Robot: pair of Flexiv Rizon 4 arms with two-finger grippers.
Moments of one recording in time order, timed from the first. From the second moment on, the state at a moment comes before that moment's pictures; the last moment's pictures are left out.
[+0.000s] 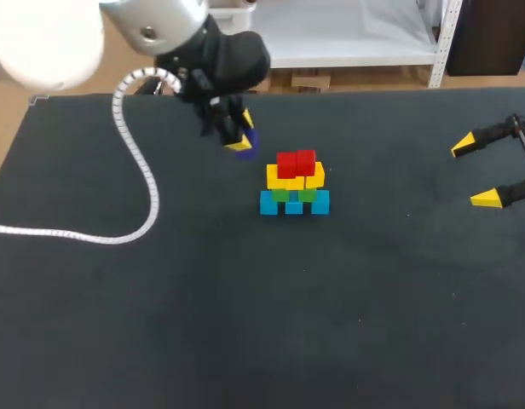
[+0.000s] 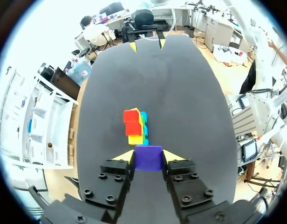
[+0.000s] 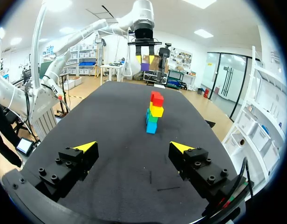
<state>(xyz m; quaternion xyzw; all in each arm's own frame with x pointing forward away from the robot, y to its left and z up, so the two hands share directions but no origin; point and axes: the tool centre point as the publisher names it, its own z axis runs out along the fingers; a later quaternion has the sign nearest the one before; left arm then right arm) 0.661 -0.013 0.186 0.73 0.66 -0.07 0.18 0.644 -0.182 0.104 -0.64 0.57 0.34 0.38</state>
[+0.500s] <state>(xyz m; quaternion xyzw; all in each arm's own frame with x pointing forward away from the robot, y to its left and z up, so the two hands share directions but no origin) 0.666 -0.068 0.179 0.73 0.65 -0.07 0.19 0.644 -0.182 0.104 -0.64 0.57 0.34 0.38</state>
